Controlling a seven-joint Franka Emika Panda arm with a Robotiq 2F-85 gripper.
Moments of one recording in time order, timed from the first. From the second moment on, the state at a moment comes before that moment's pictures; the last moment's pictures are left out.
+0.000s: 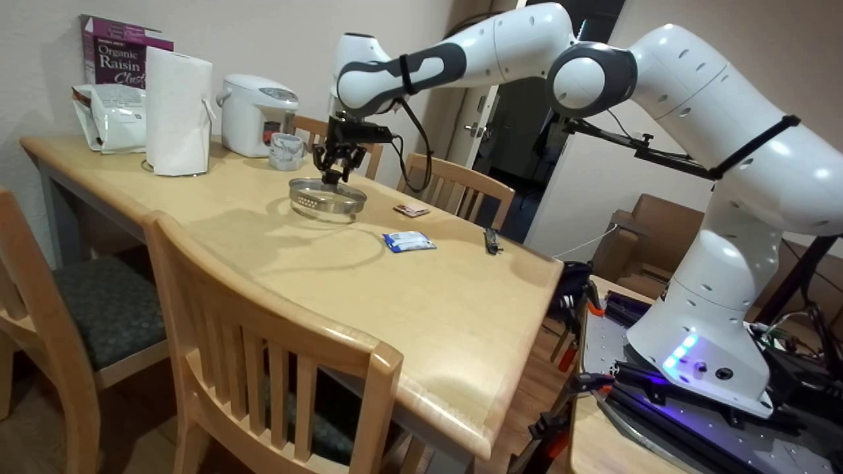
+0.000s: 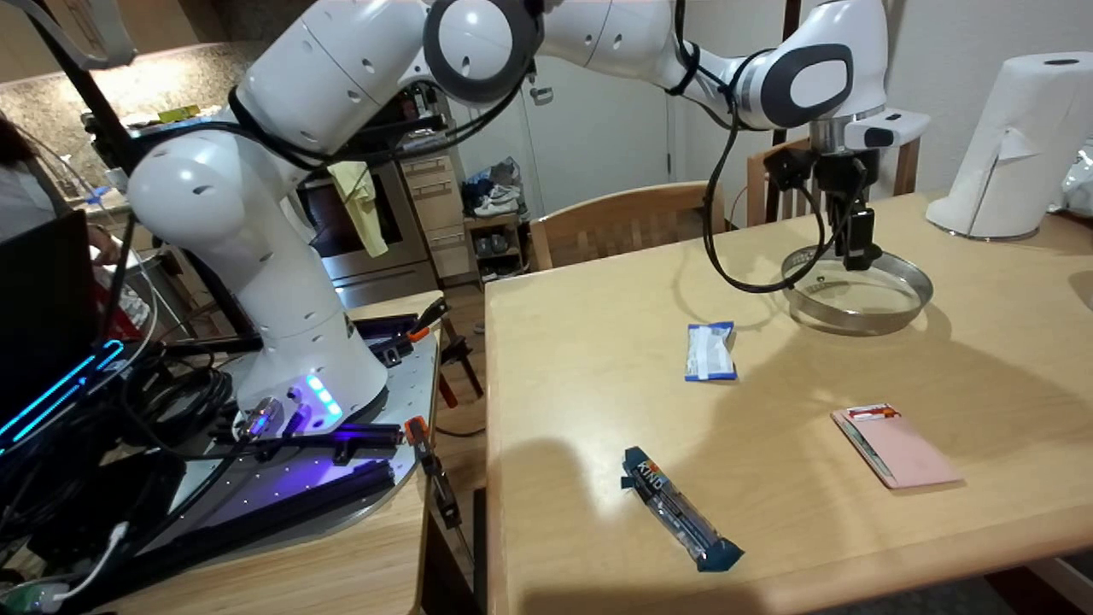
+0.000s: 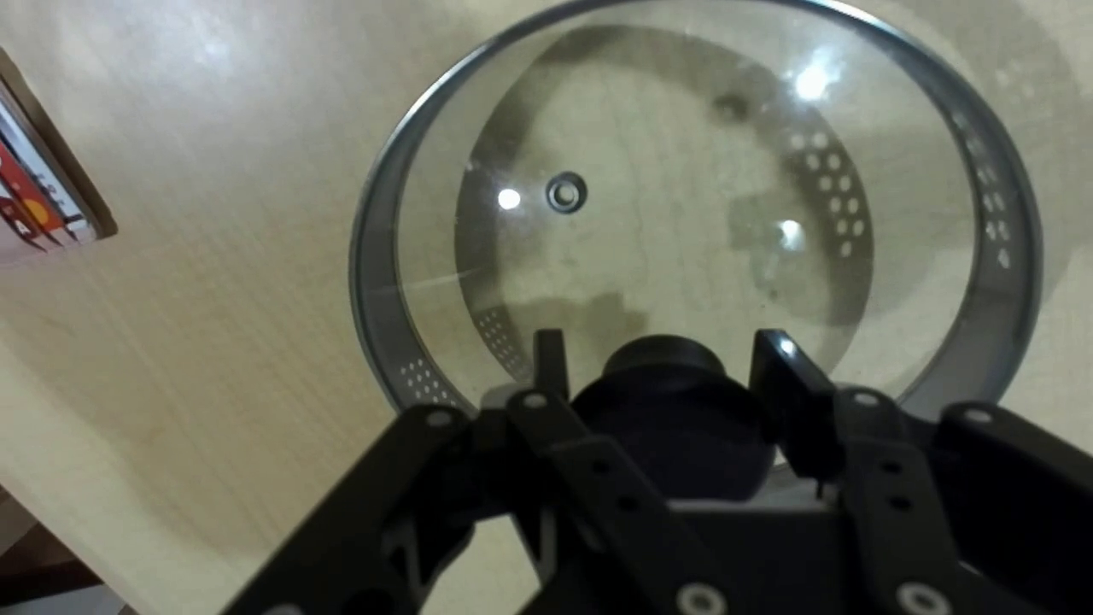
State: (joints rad) arm 0.10 1.09 -0.19 -0.97 0.01 2.16 0.45
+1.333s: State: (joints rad) arm 0.19 0.66 -0.23 -1.71 -0.02 2.53 0.53
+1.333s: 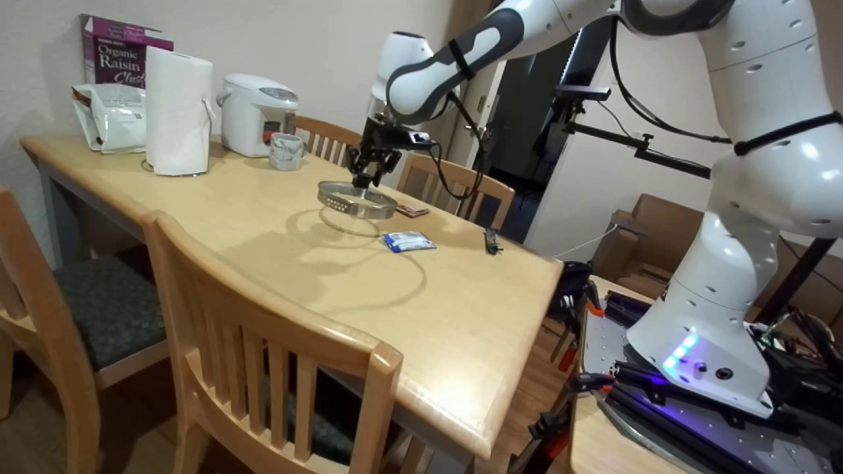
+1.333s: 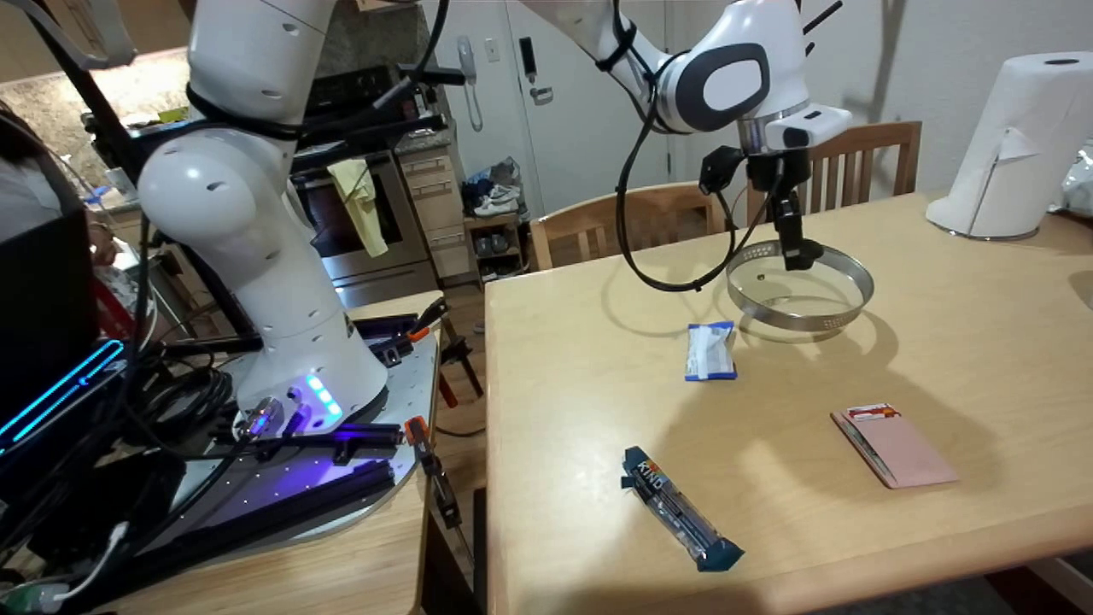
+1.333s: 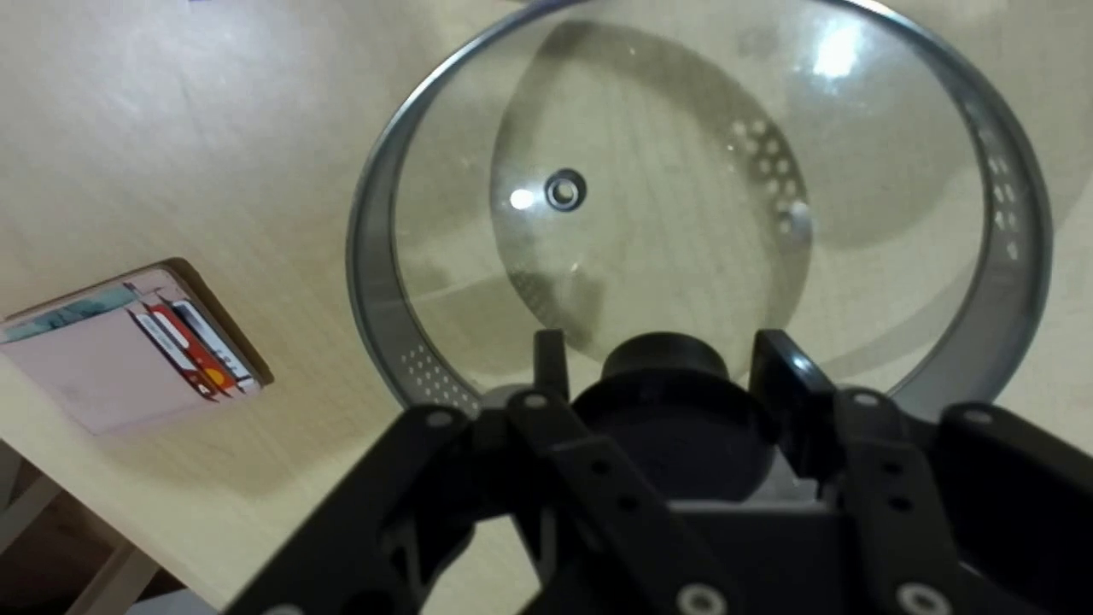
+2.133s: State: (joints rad) arm 0.19 0.51 -0.28 -2.00 -0.02 2.70 0.60
